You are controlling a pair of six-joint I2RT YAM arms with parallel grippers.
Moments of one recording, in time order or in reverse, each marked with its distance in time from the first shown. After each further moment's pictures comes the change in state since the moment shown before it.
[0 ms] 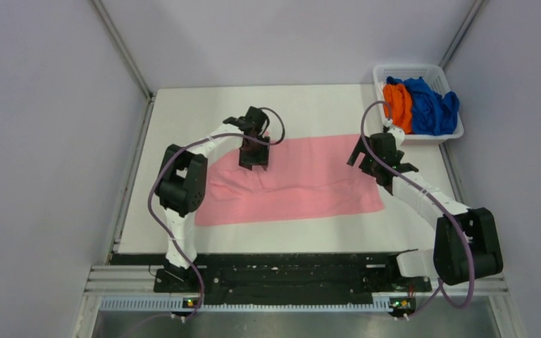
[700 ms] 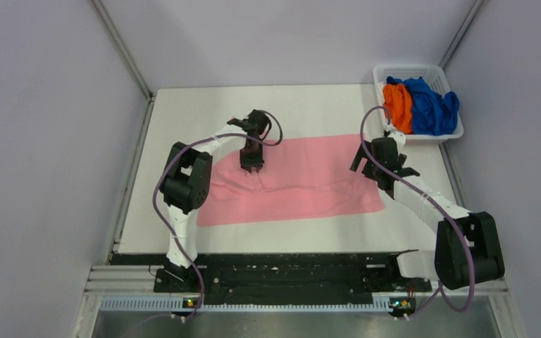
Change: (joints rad) left arm -0.024 0.053 0.016 -0.030 -0.156 -0.086; right arm -0.019 -0.037 -0.055 -0.005 0.027 -0.056
